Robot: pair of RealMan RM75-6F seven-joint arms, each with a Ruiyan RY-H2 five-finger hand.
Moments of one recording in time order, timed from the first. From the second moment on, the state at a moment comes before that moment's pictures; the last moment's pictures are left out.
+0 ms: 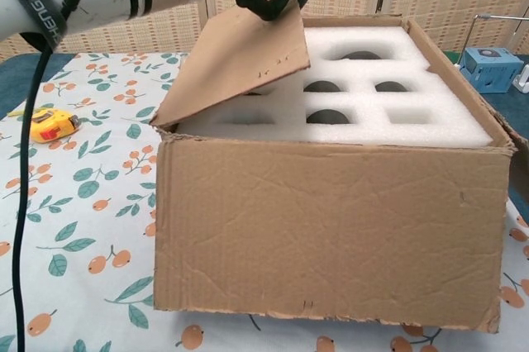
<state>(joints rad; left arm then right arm) -1.20 -1.48 -0.27 -1.46 1.13 0.89 0.59 0.12 -0.98 -0.01 -1.50 -1.63 1.47 0.27</state>
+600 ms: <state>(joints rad) -1.16 -1.39 -0.29 -1.52 1.09 0.98 0.65 0.11 -0.98 0.00 -1.51 -1.60 1.47 0.26</state>
